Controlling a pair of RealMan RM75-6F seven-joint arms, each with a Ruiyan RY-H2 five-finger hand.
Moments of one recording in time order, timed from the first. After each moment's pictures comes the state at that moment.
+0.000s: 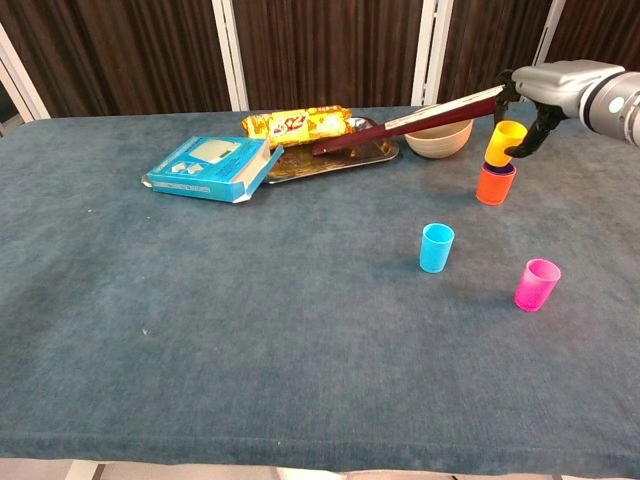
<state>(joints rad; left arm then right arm) -0.21 -1.25 0.03 -1.42 1.64 1.43 0.00 0.86 -1.55 0.26 -1.09 -0.76 0.84 -0.53</state>
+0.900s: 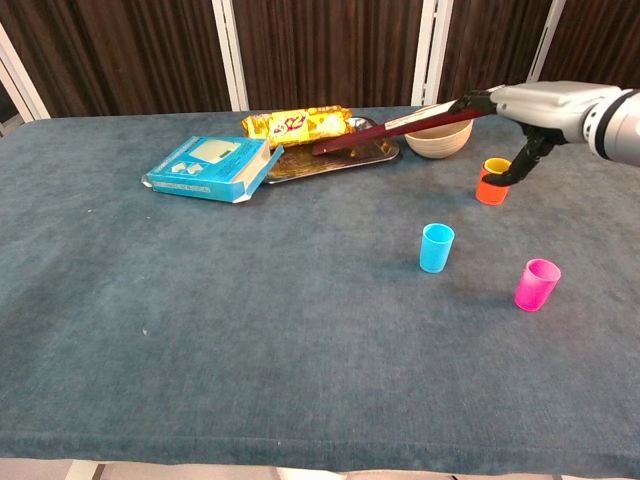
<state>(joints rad) -0.21 -1.25 0.04 -1.42 1.65 1.43 0.00 0.77 -1.41 0.18 -1.46 -0.97 0.90 -0.42</state>
